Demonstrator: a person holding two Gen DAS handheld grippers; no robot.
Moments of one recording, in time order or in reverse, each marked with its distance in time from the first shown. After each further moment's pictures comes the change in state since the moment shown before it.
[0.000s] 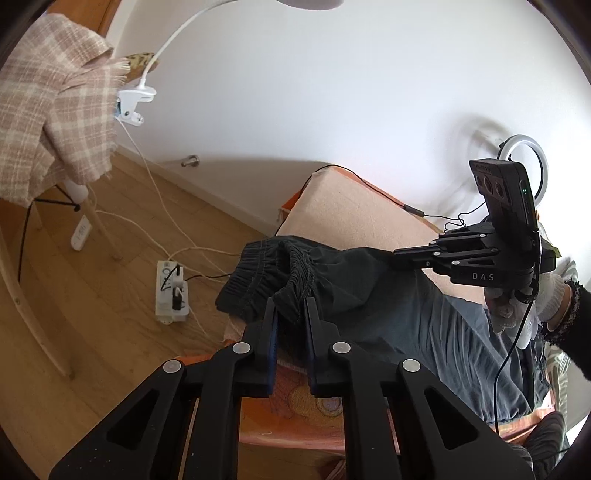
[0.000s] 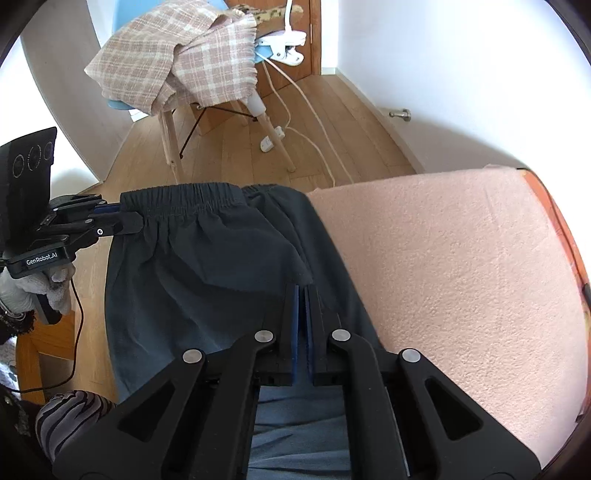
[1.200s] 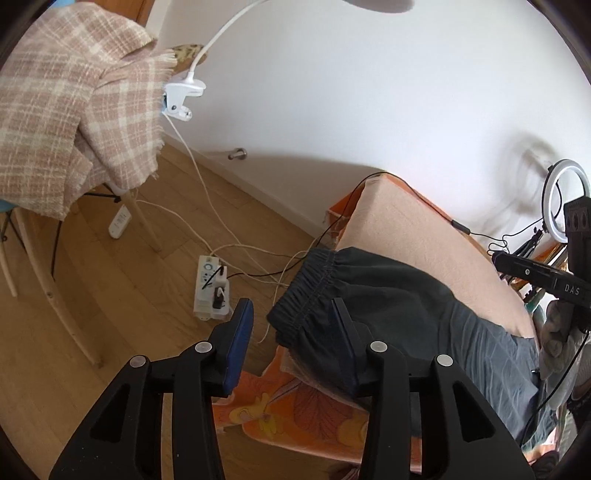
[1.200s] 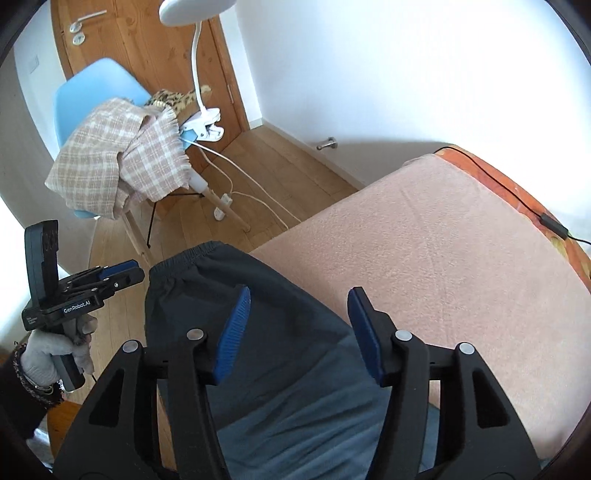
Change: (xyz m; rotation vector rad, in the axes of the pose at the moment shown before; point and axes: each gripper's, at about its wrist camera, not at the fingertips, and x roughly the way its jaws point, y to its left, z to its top) left arm -0.004 0.020 0.027 -0.083 0.024 0.151; right arm -0.073 -0.035 -0.025 0.348 -0.194 -0.103
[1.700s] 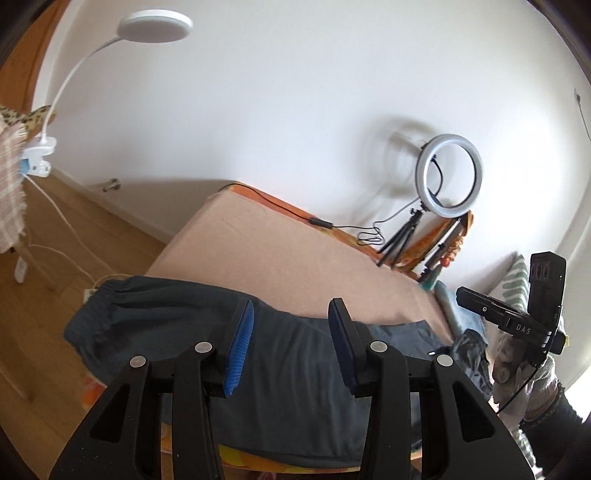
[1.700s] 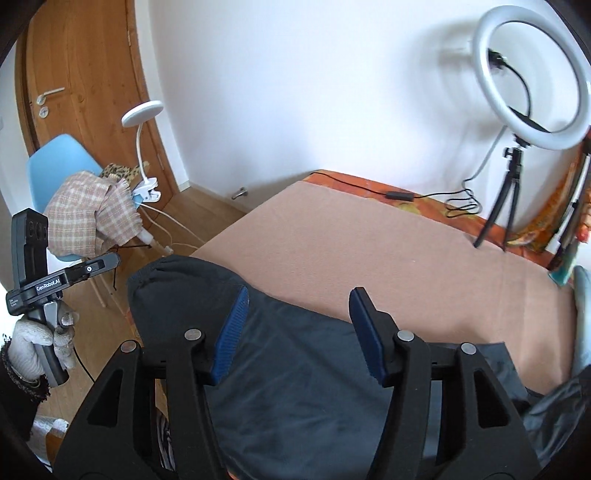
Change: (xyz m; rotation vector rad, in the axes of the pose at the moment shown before) left arm -0.042 -0.155 0.010 0.162 0.005 -0.390; right arm -0.206 -0.050 -0.105 0.212 -0.216 -0.267
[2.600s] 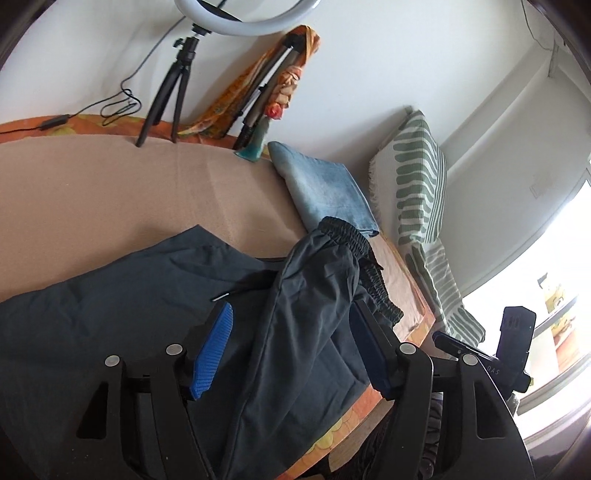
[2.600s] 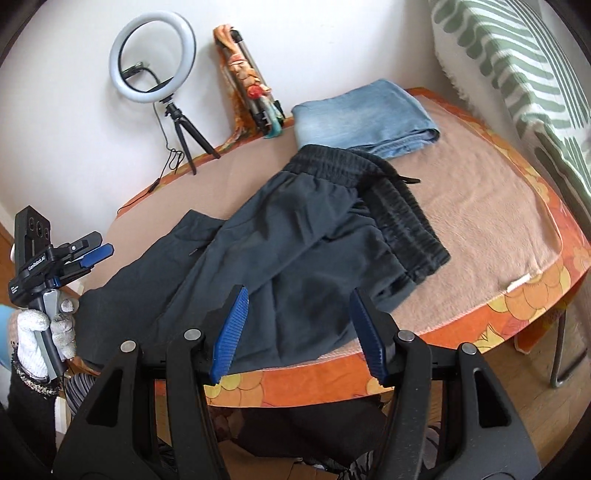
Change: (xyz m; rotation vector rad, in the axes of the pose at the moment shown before) left arm 0.215 -0.302 -0.079 0.261 0.526 -0.438; right arm -0.240 -0.256 -0.254 0.713 0.009 -0.382
